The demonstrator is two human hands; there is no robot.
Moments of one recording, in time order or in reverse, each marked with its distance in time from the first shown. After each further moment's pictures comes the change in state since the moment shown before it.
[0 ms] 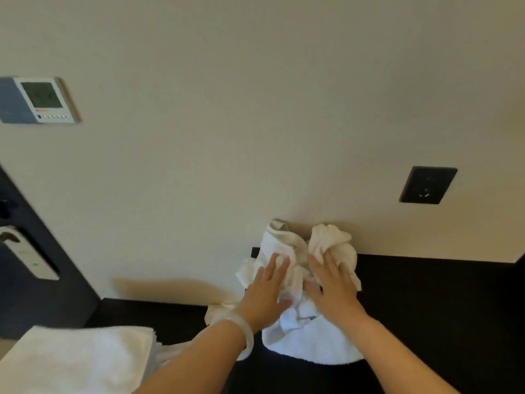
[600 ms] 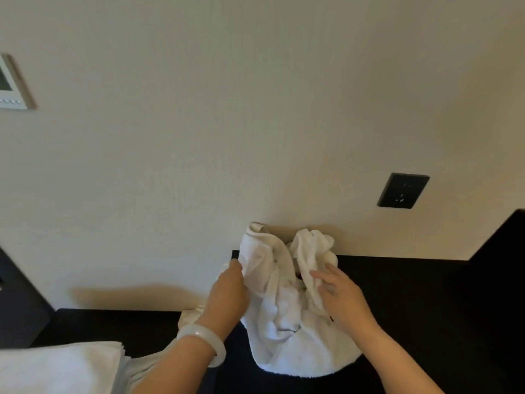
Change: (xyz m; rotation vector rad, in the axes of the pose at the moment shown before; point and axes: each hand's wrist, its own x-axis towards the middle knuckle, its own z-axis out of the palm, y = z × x) left_hand -0.003 -0.004 -0.035 -0.129 0.263 -0.211; right_hand -0.040 0.010 -0.043 0.496 0.141 0.125
